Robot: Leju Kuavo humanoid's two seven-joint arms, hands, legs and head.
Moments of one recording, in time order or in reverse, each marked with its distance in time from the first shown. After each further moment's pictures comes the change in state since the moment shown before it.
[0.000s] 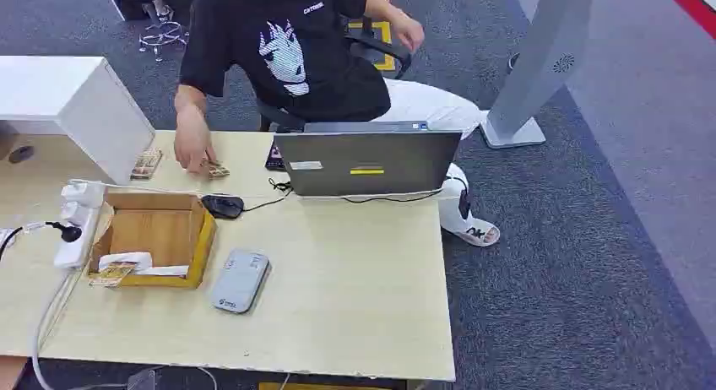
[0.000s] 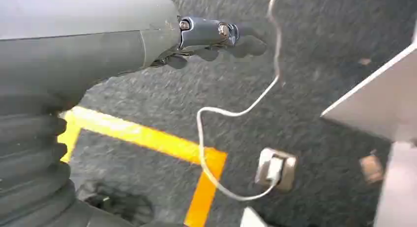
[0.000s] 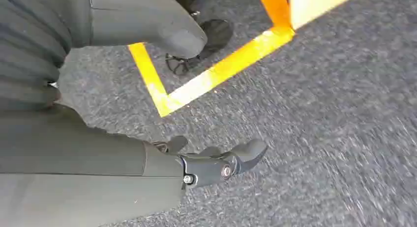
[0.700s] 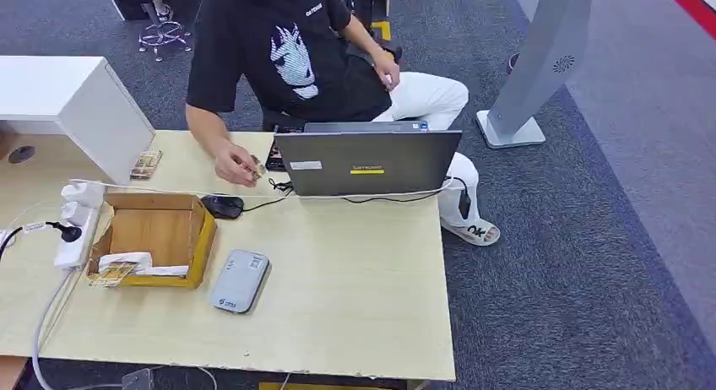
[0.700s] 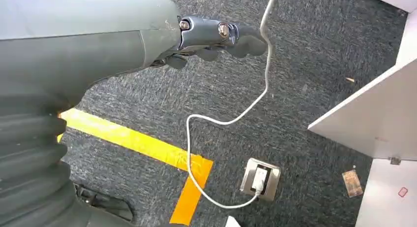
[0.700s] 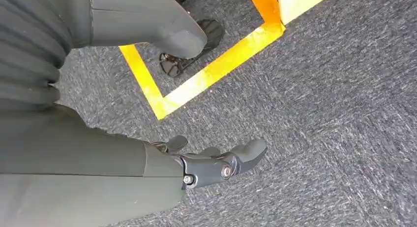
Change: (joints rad) left arm -0.017 -0.015 0.075 -0.002 -0.022 0.015 -0.030; right arm -0.016 0.003 -0.058 0.018 0.010 -0.011 -0.014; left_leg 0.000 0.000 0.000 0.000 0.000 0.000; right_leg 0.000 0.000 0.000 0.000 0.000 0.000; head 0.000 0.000
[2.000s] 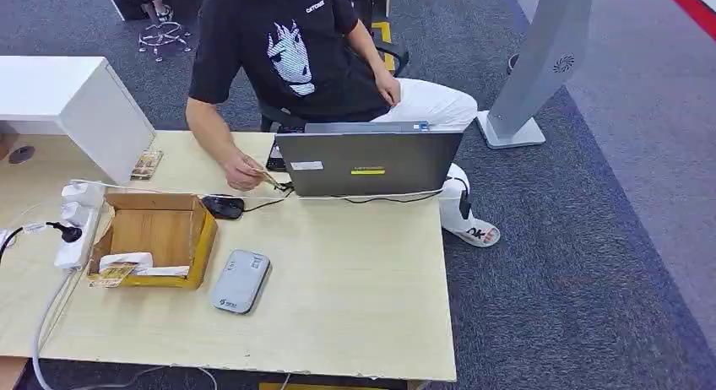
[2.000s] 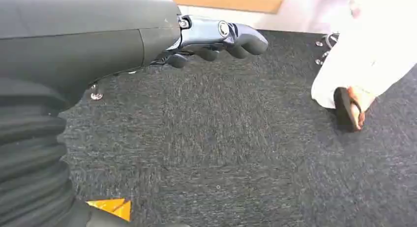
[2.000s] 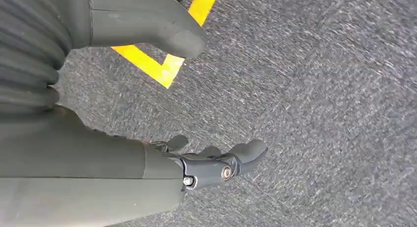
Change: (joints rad) left arm 0.093 -0.232 0.751 -0.514 0.088 0.410 0.217; right arm -0.023 -0.035 -0.195 0.019 -0.089 -0.288 -0.001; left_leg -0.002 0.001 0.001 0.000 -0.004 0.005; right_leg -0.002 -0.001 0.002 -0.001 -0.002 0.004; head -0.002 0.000
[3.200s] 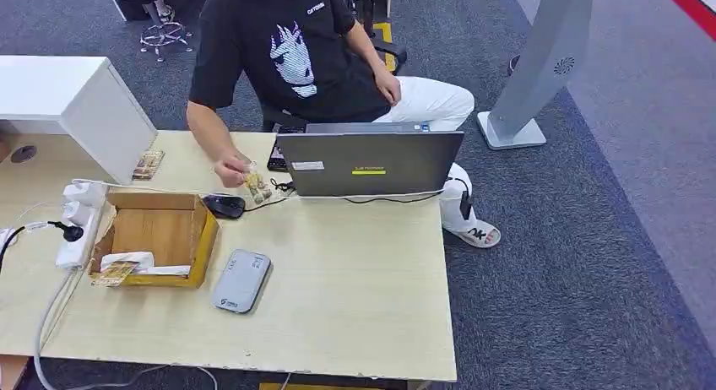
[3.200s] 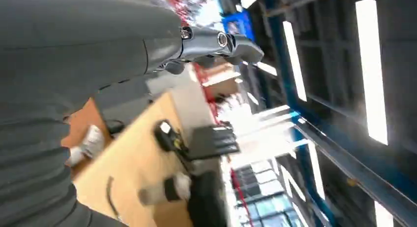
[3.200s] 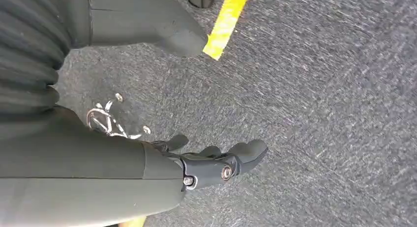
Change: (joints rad) left arm 0.211 -0.004 -0.661 -1.055 0.142 -0.262 -0.362; right arm 0.038 0.084 -0.151 -0.001 0.163 -0.100 0.122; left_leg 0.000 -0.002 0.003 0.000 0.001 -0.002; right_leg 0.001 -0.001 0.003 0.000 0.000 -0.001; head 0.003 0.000
